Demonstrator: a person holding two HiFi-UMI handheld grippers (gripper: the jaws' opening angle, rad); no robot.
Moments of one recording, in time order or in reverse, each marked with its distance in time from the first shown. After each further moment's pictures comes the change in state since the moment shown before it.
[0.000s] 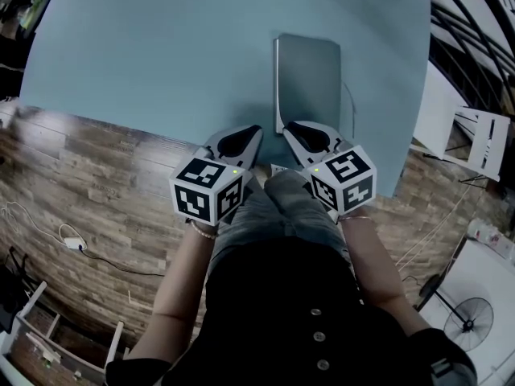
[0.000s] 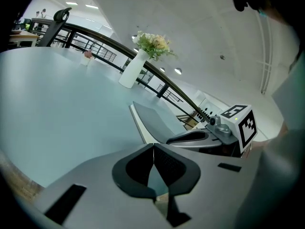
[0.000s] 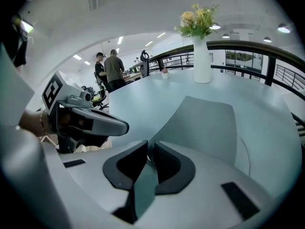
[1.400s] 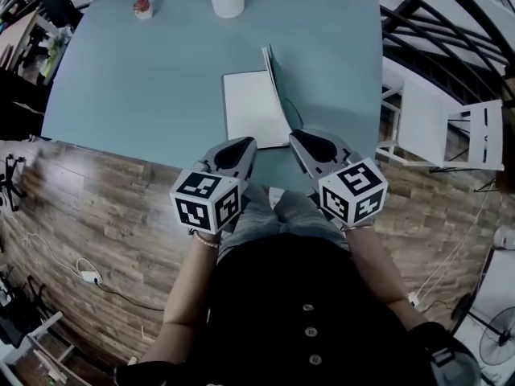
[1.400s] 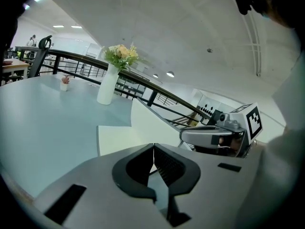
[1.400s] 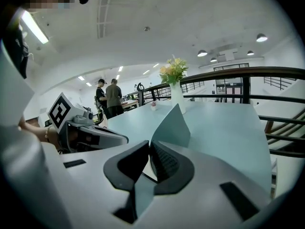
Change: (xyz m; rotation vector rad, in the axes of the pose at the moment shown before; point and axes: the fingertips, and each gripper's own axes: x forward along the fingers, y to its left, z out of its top) left arm 0.020 -0.126 0.043 0.173 -0.109 0.055; right arm -0.157 -0.056 0.030 0.022 -0.341 -0.038
